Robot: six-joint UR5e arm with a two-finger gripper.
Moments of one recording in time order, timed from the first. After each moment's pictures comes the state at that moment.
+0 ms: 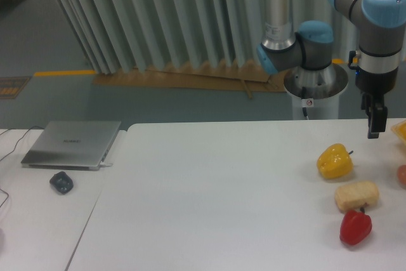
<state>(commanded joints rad) 2.56 -1.71 -1.46 -1.54 1.56 1.94</state>
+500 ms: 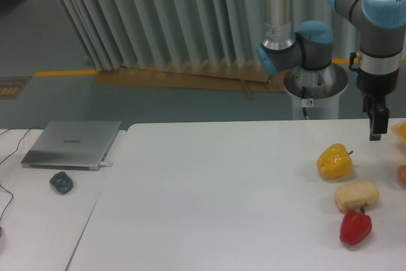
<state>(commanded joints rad) 2.56 -1.70 -1.47 -1.51 1.58 1.95</state>
